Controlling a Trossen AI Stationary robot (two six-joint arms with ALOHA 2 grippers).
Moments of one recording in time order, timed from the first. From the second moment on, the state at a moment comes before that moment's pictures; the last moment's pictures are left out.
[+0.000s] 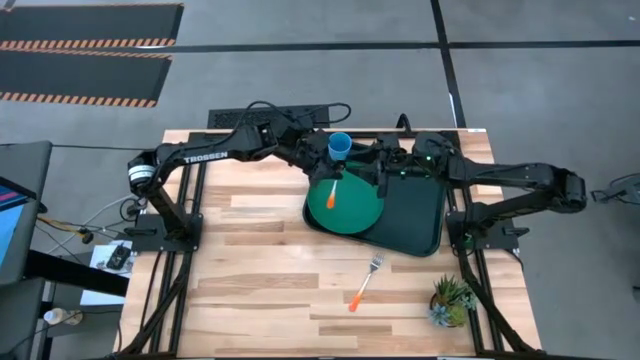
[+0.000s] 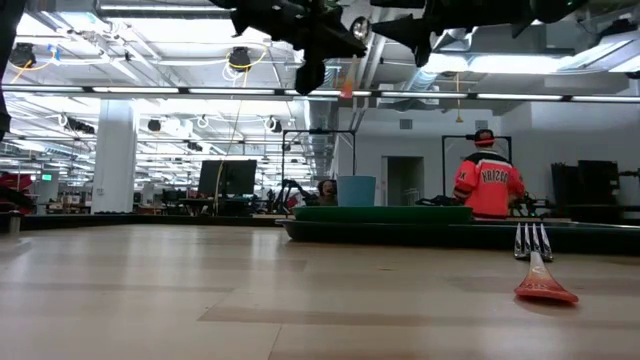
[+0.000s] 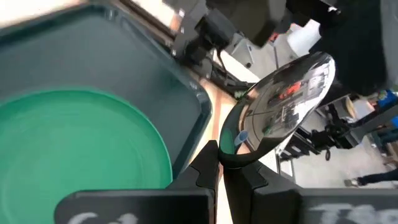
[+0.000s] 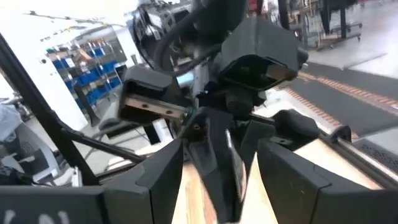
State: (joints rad) left arm 0.34 1.69 1.47 -0.31 0.54 -0.45; right arm -0.29 1.15 0.80 0.36 -0.21 0.30
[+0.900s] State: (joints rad) left arm 0.33 1.72 1.47 -0.27 0.56 -0.51; right arm -0.30 1.19 0.80 0.32 -0.18 0.32
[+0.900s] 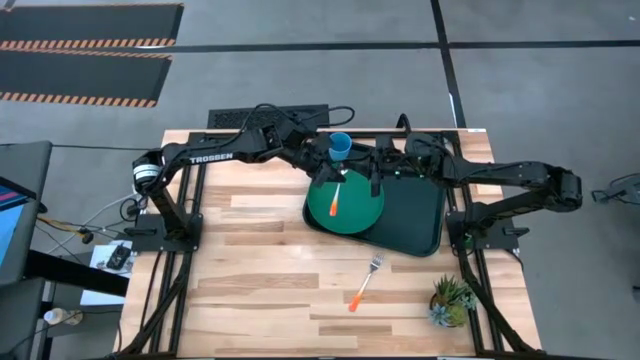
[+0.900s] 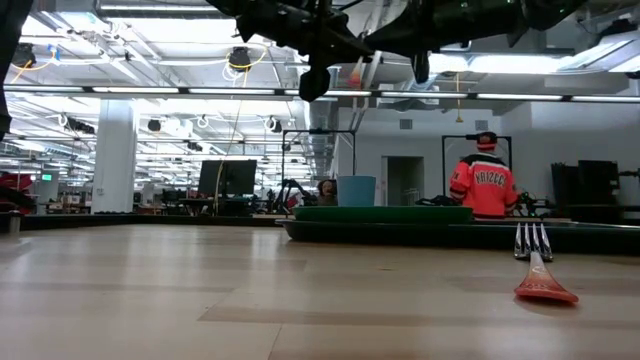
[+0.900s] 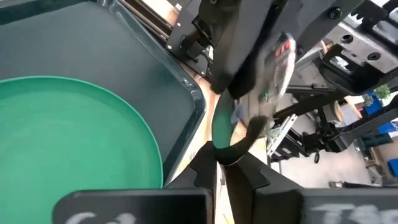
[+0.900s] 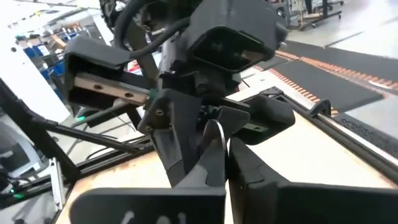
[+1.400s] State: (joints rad) left arm 0.33 1.72 1.47 -0.27 0.64 -0.46; right arm -0.65 0.90 0.70 -0.05 -0.38 0.44
